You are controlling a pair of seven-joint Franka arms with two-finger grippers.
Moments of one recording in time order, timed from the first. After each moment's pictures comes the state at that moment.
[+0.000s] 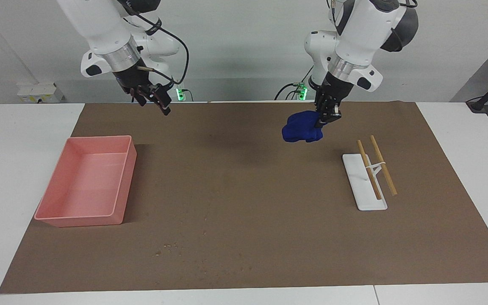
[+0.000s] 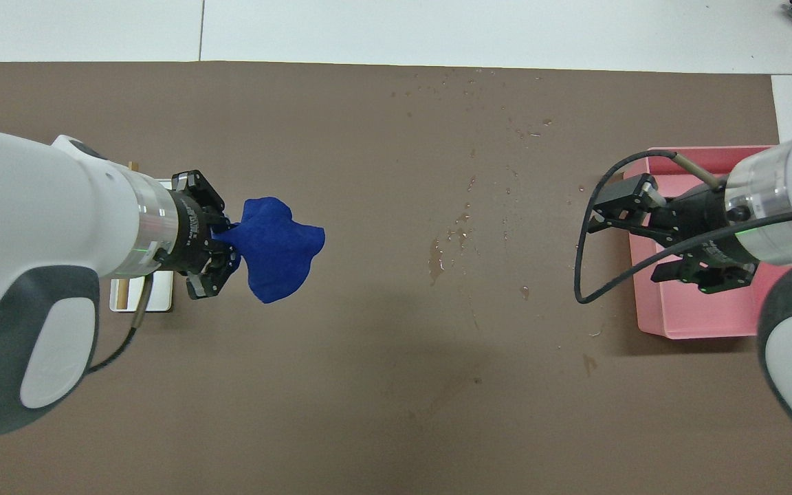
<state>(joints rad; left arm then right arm) -0.25 -0.08 -0.15 -1.79 -0.16 1.89 -2.11 0.08 -0.04 0.11 -1.62 0.22 1.59 0.84</state>
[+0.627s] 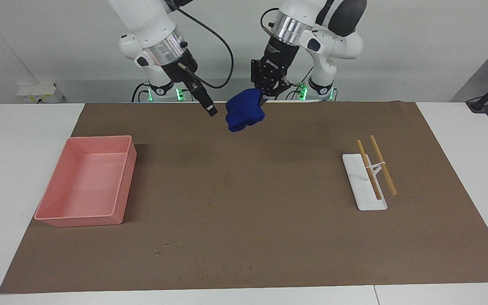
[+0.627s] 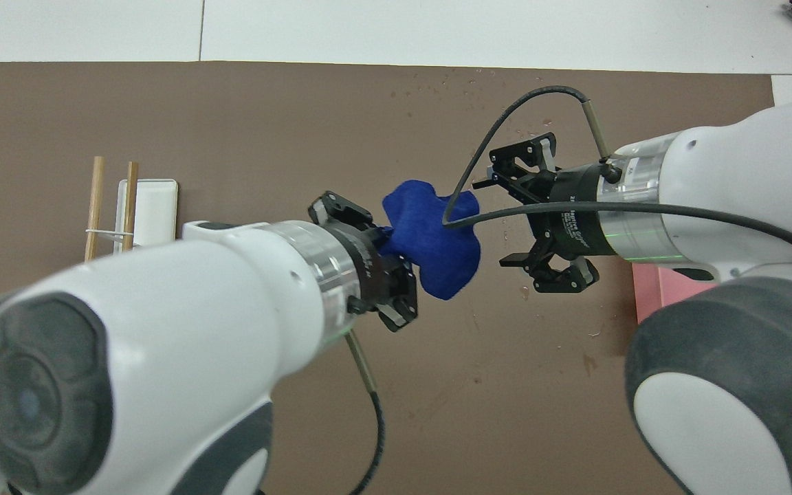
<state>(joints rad) -0.36 -0.07 -0.34 -1.70 -0.21 2.14 -2.72 0.25 0.00 0.11 -1.62 0.39 1.88 1.45</state>
